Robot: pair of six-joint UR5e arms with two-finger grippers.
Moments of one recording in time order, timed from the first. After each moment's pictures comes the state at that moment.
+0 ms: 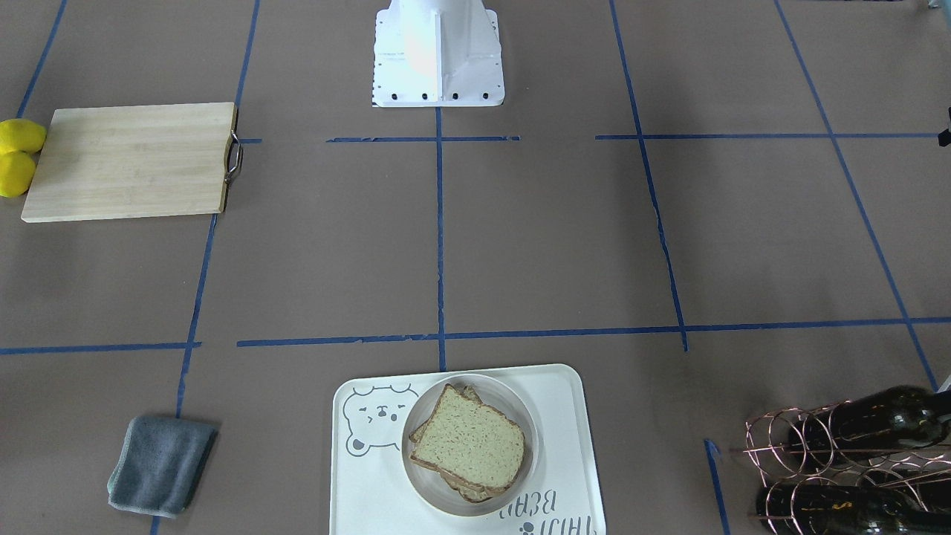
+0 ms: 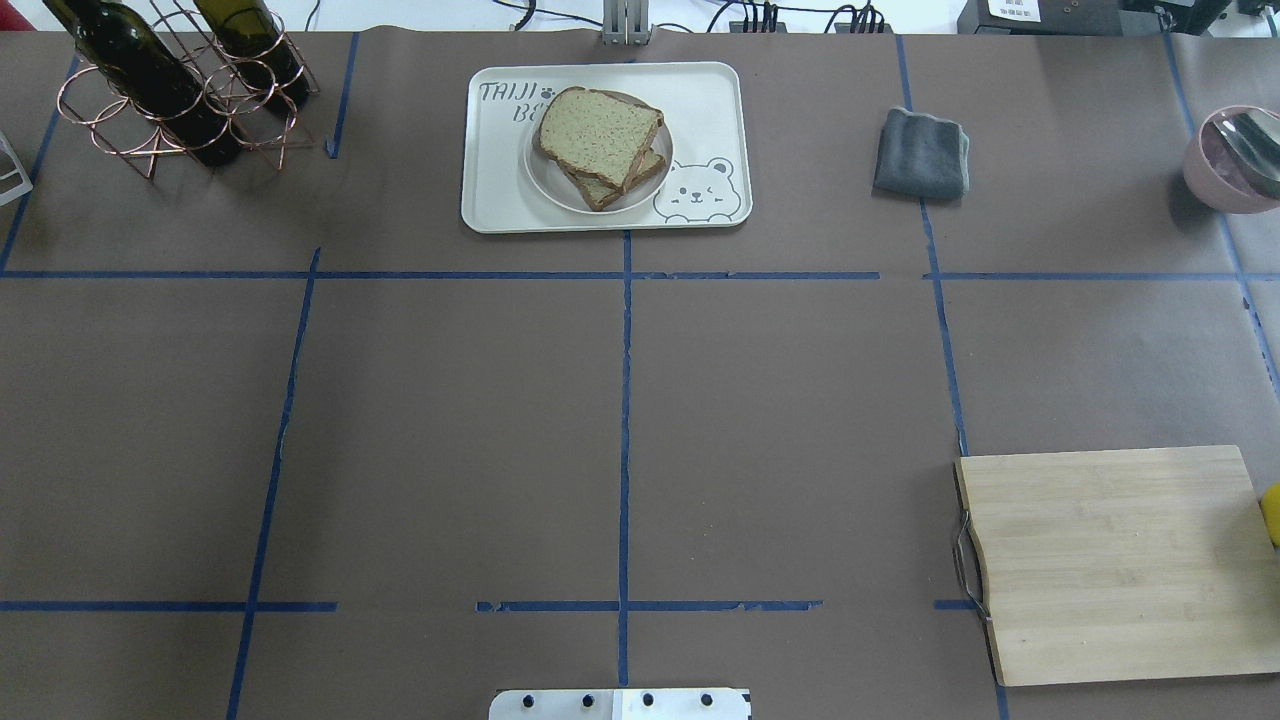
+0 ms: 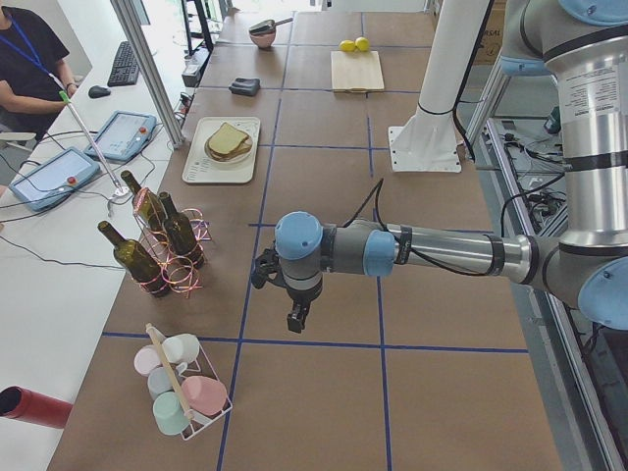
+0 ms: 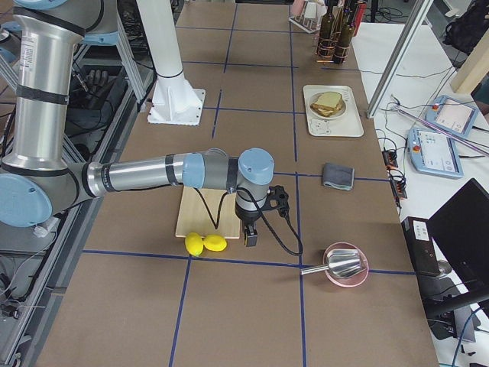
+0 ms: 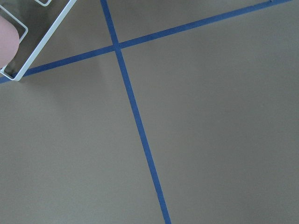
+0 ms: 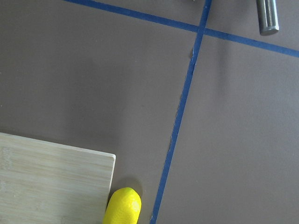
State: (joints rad) left arm -1.52 -1.38 -1.85 -1.52 -2.38 0.21; right arm 1.52 -1.76 1.93 -1.78 2.31 -0.20
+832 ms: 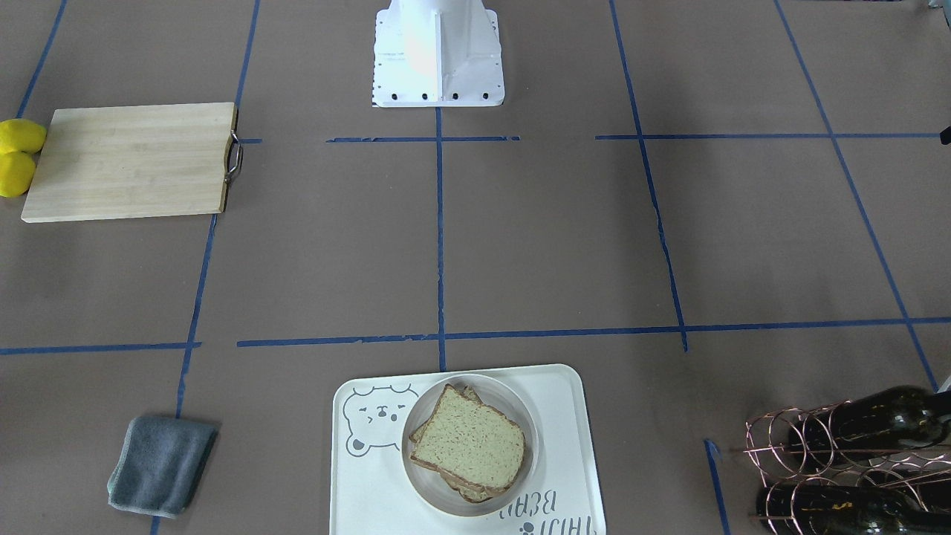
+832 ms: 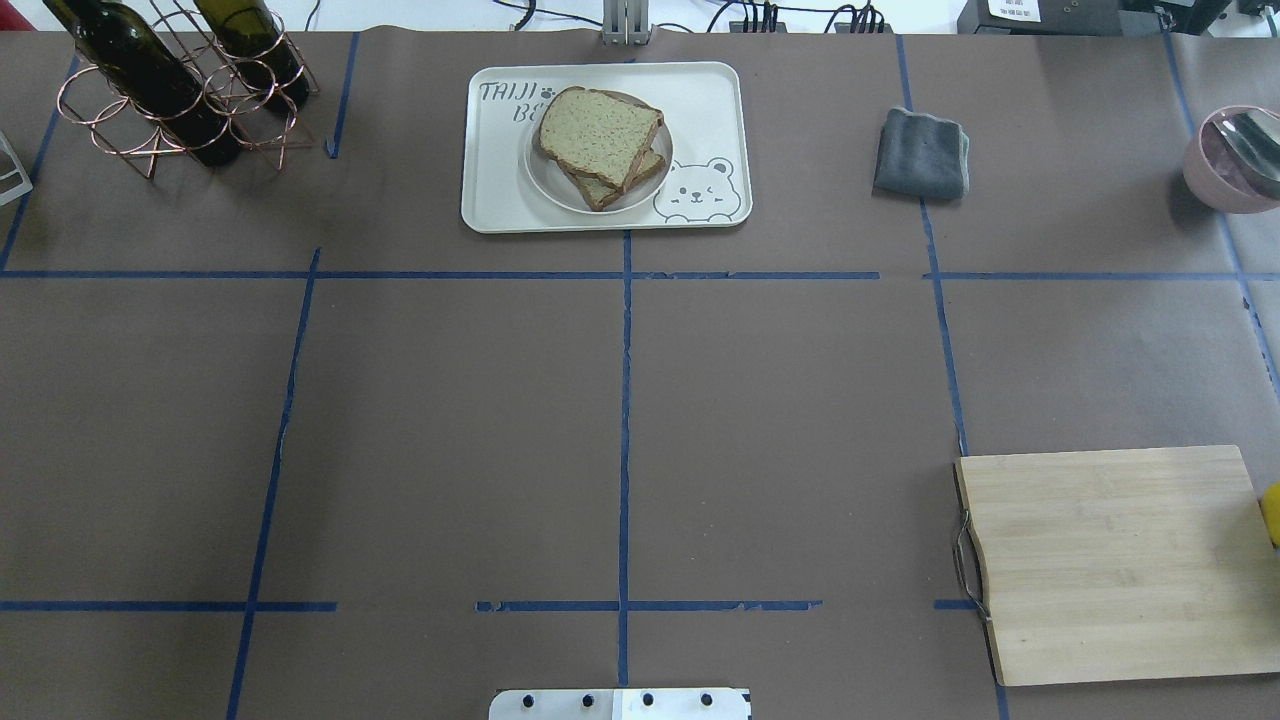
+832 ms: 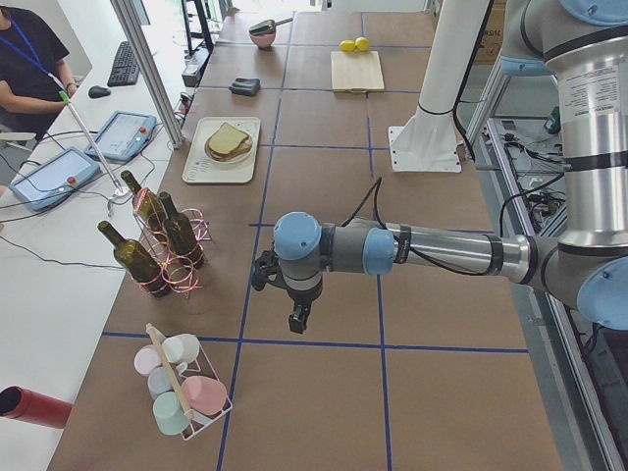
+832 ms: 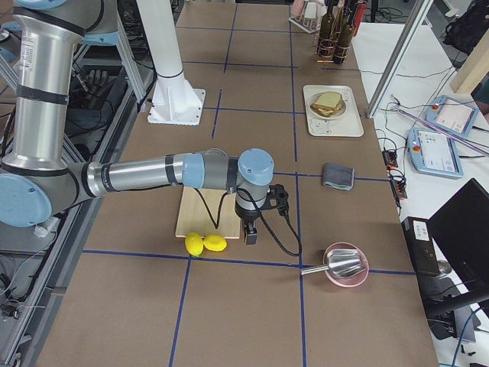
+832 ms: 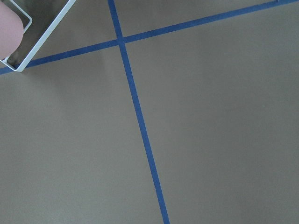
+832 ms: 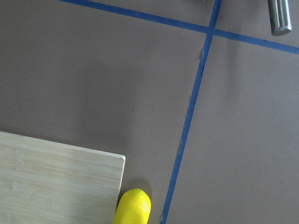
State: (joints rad) left arm -1.52 -1.39 -1.85 -1.49 -2.38 0.20; right arm 1.52 -1.76 1.93 -1.78 2.34 -0.20
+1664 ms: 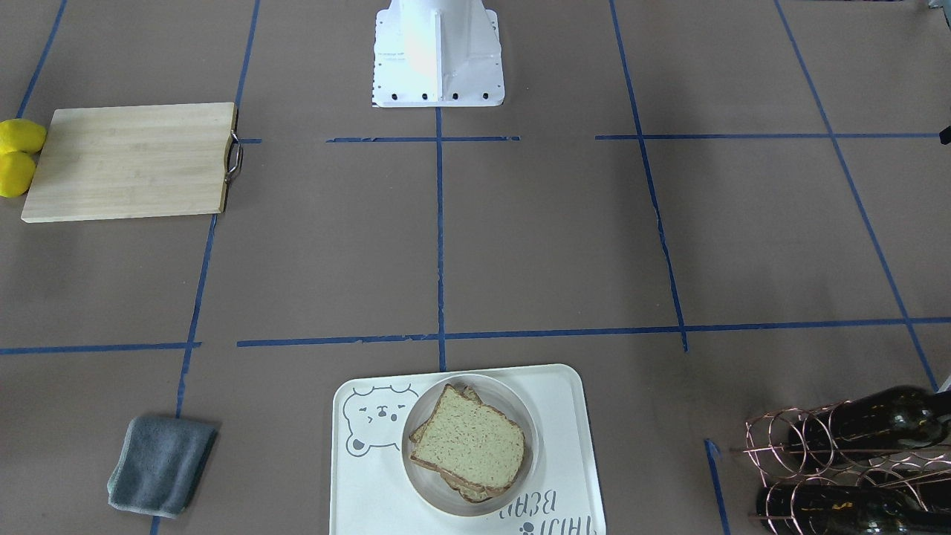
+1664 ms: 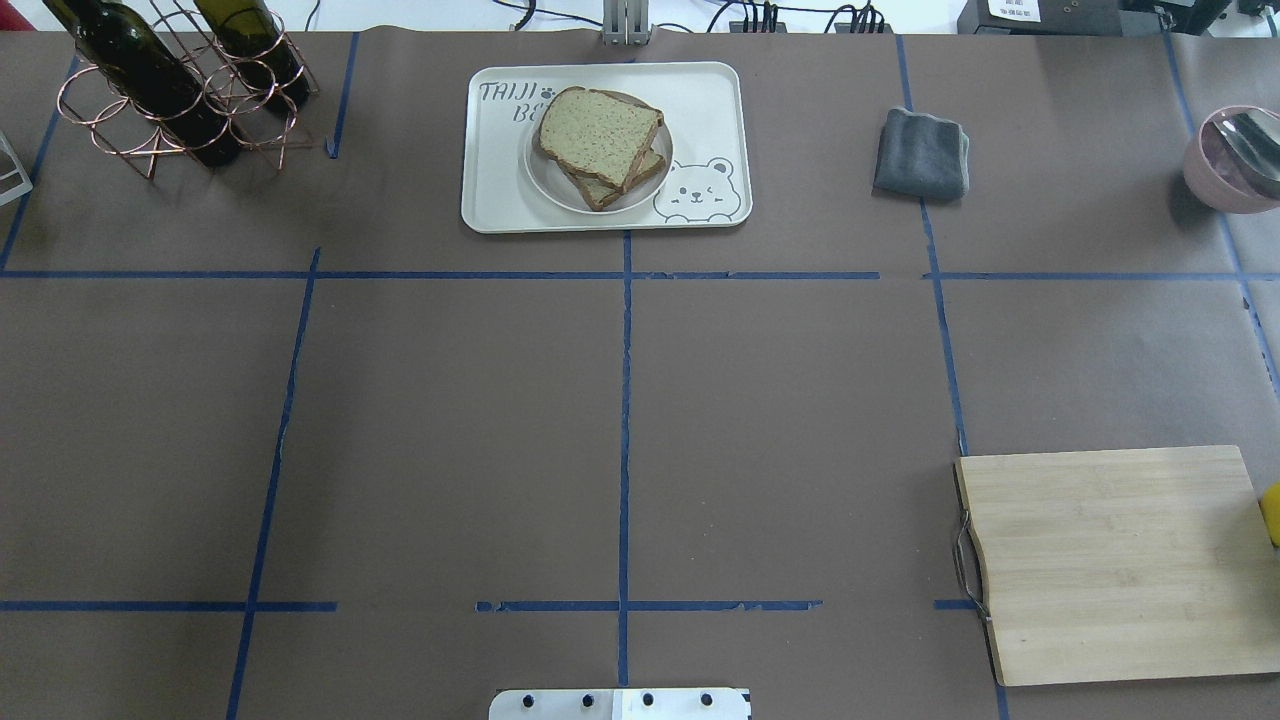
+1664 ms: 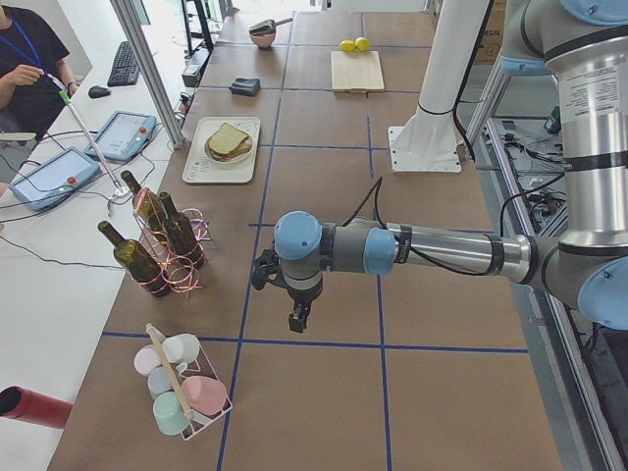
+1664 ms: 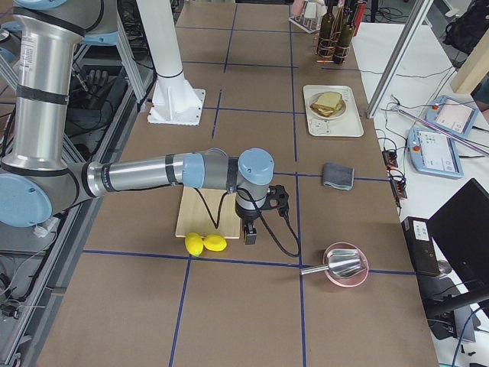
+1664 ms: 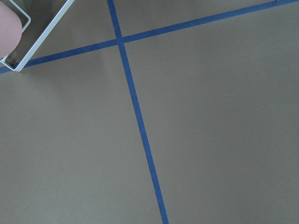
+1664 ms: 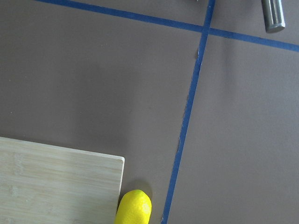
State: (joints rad) left arm -1.53 -1.39 -1.86 -1.50 -2.39 0.20; right arm 1.51 -1.76 1.93 -1.78 2.34 -0.17
